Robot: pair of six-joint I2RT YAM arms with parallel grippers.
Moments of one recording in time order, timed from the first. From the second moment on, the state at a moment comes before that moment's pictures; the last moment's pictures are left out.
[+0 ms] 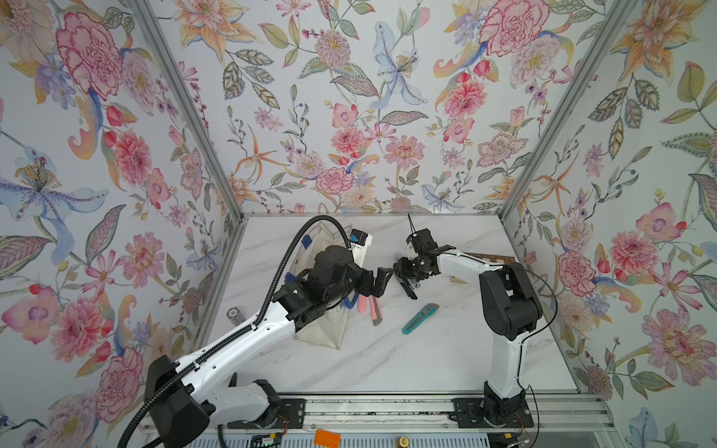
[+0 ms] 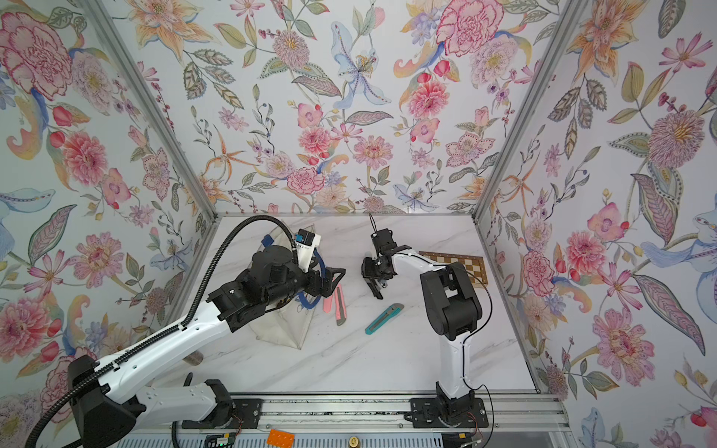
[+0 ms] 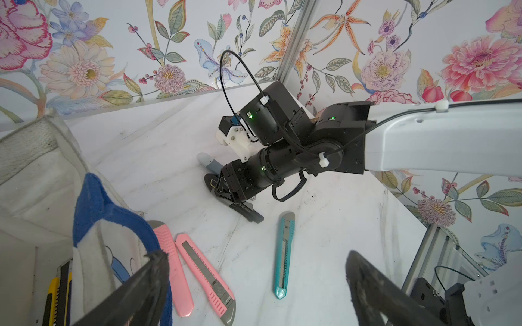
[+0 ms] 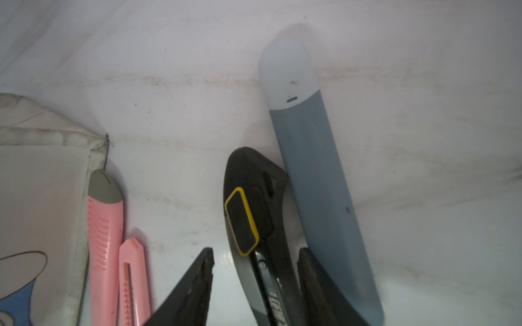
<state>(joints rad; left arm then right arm) -0.81 1.24 1.11 -0.28 0.00 -0.32 0.42 2.01 1.39 -0.44 -0.17 0.37</state>
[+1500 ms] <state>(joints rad) -0.68 1.26 1.29 -0.48 -0.18 -0.25 0.49 1.89 1.45 -0.52 -0.10 0.44</state>
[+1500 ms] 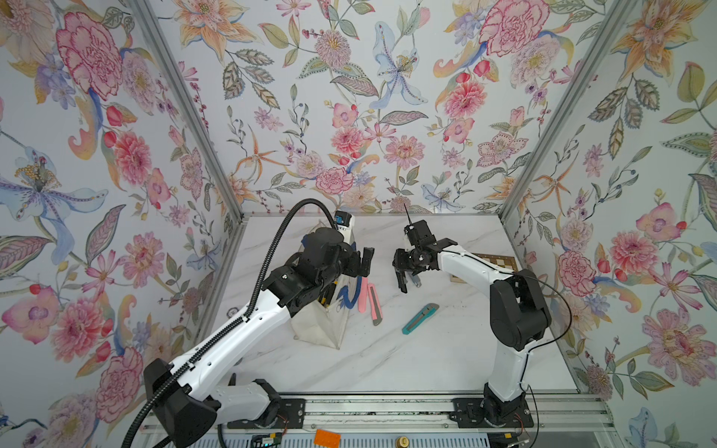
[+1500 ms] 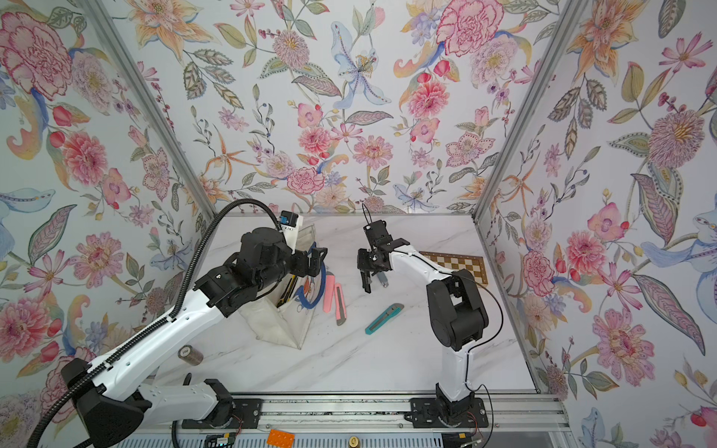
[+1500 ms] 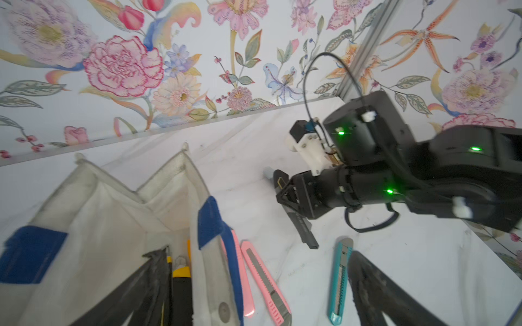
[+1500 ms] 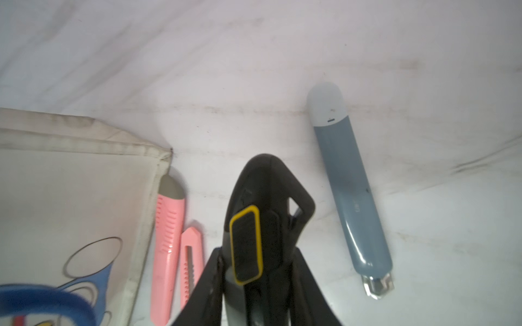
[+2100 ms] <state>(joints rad) -0.17 1.12 1.15 -0.59 -0.04 -0.21 0.74 1.82 1.89 -0.53 -0.14 0.44</state>
